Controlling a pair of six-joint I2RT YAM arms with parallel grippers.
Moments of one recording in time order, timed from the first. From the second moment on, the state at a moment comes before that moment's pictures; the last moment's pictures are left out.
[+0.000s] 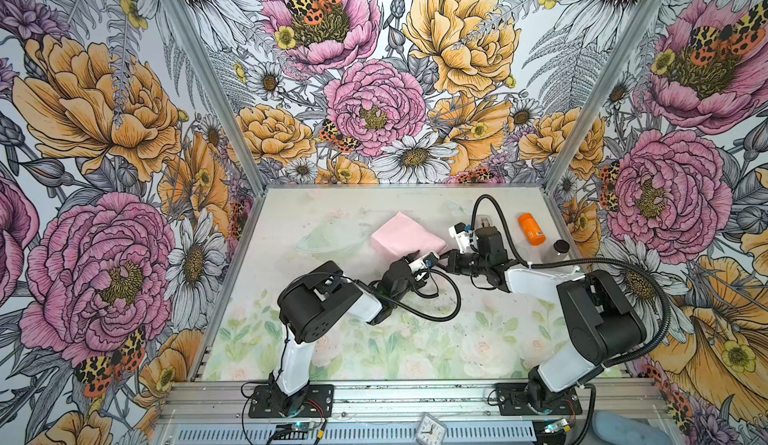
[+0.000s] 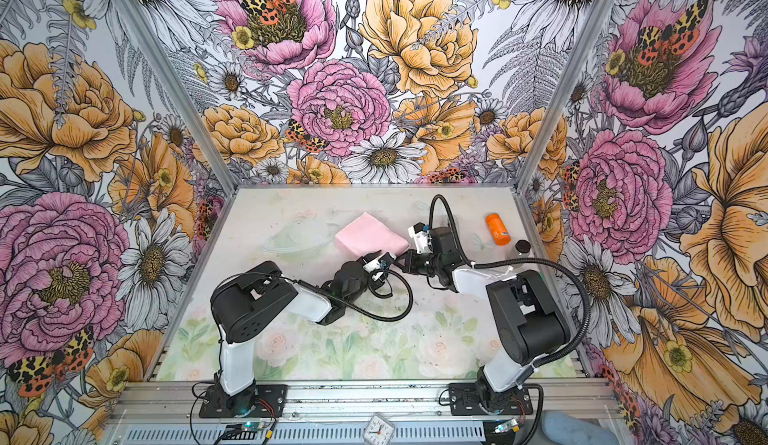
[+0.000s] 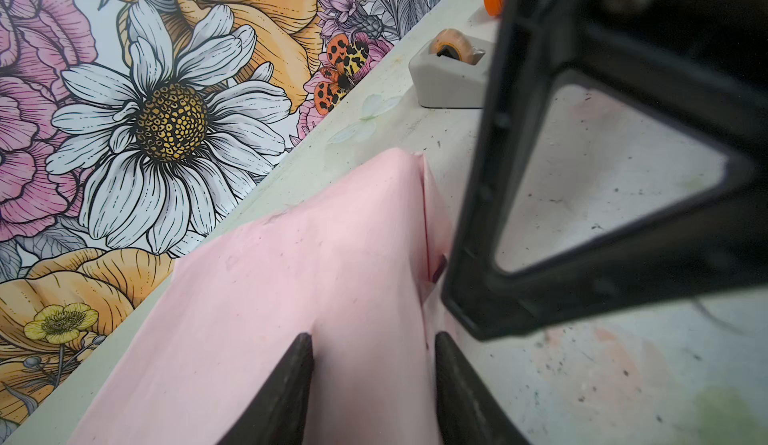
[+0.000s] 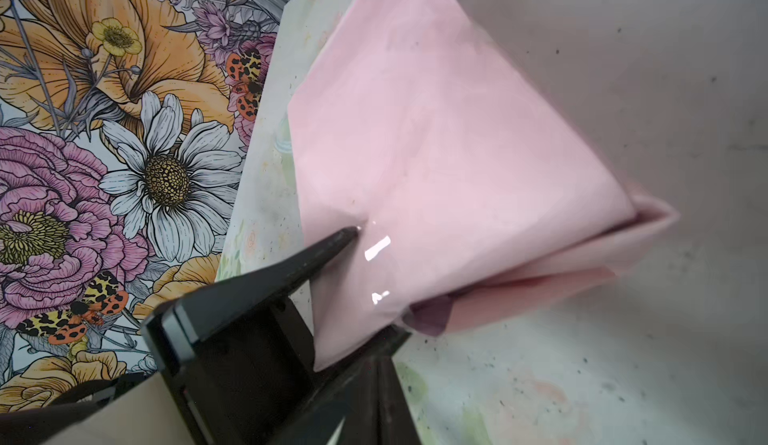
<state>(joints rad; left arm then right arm) -0.85 1.98 0.77 0.94 -0.24 0.44 0.32 1.62 0.74 0.18 -0.67 0.56</state>
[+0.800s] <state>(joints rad) -0.85 1.98 0.77 0.94 -0.24 0.44 0.32 1.76 0.80 0.28 -0.65 0.58</state>
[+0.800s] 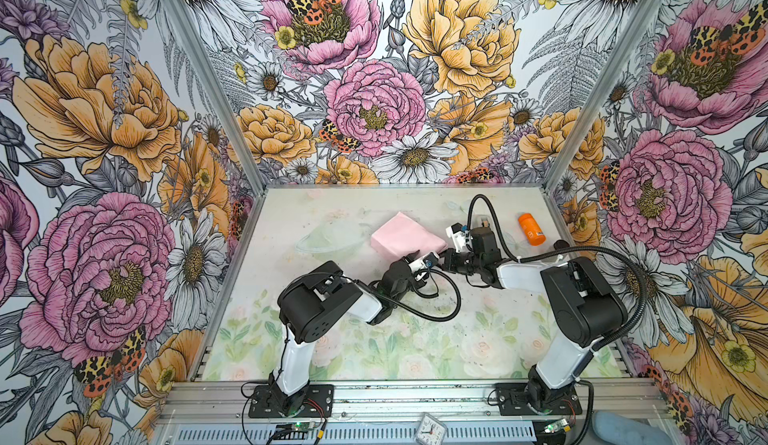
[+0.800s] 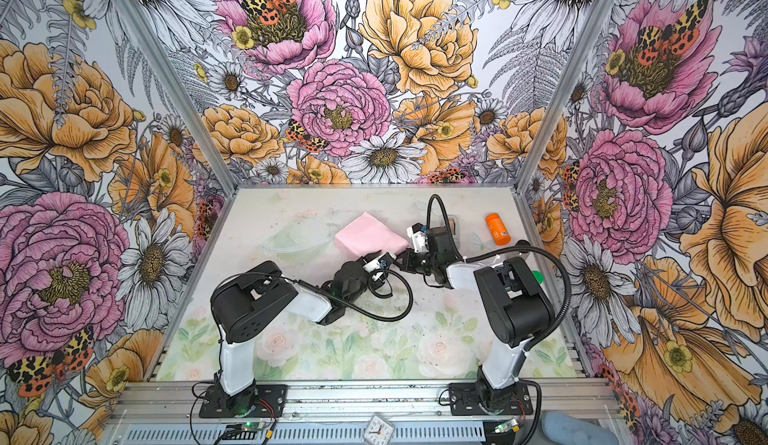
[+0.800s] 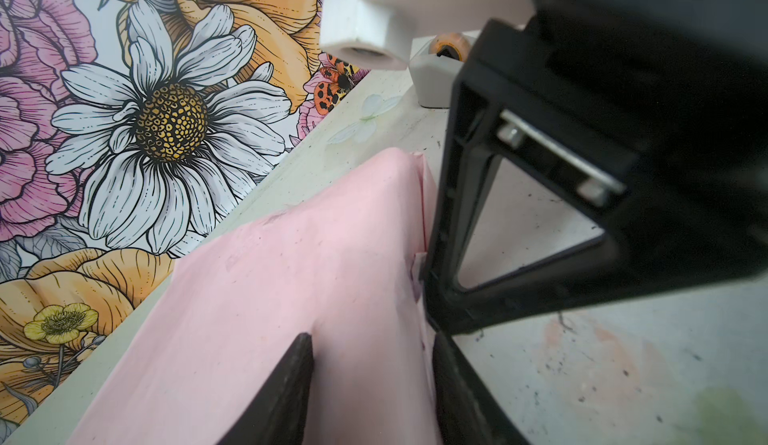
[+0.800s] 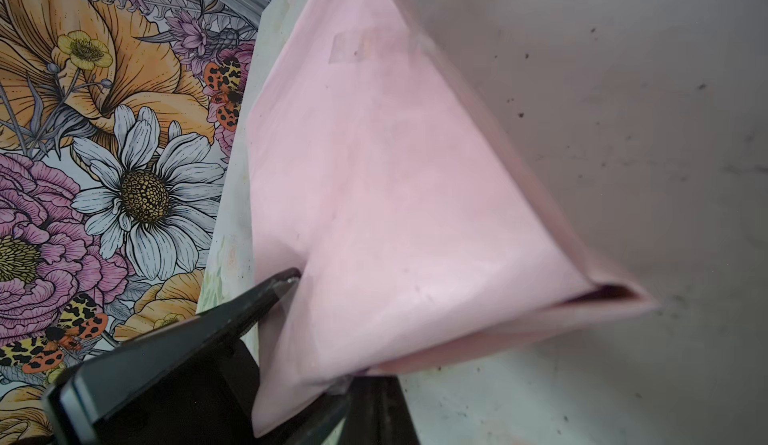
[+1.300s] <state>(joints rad) -0.85 1.98 0.77 0.94 -0.24 0.44 0.32 1.67 0.73 0.28 -0.62 0.59</state>
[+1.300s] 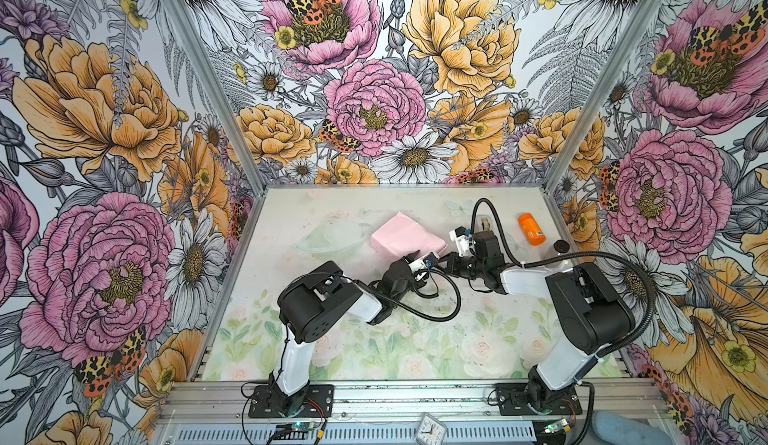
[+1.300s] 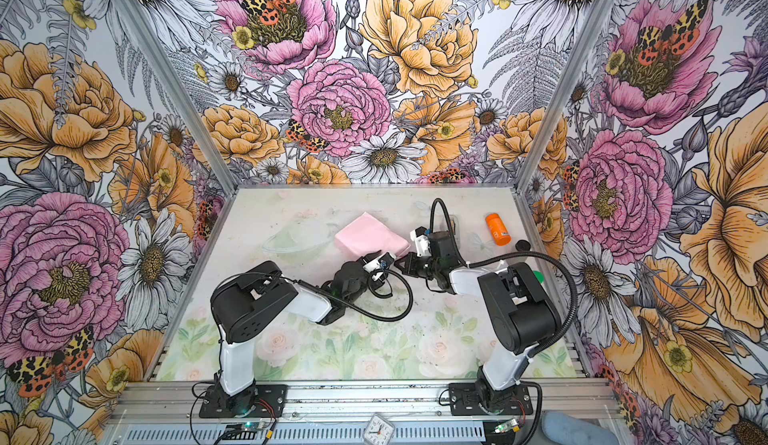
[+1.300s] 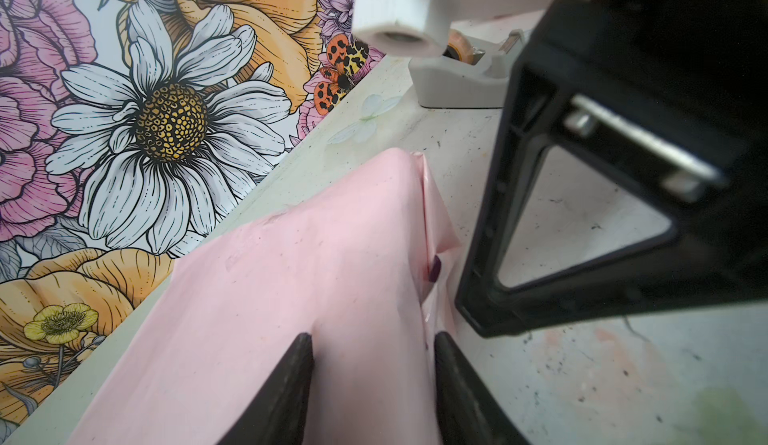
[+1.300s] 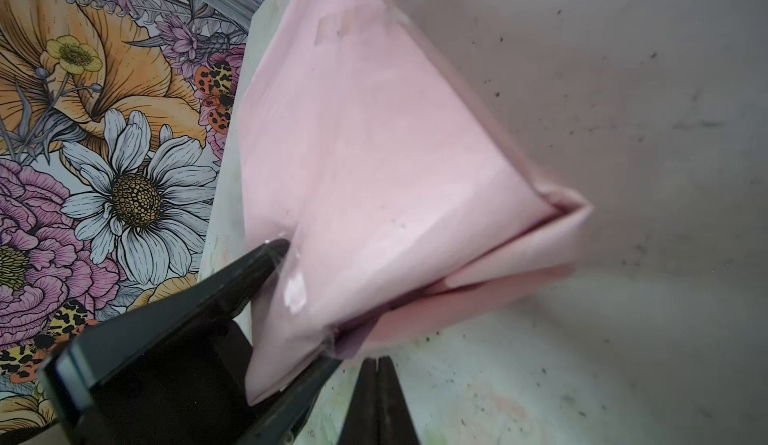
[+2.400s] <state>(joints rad) -0.86 1.96 0.77 0.88 -0.22 0.43 0.31 1.52 0.76 0.22 -0.59 0.59</state>
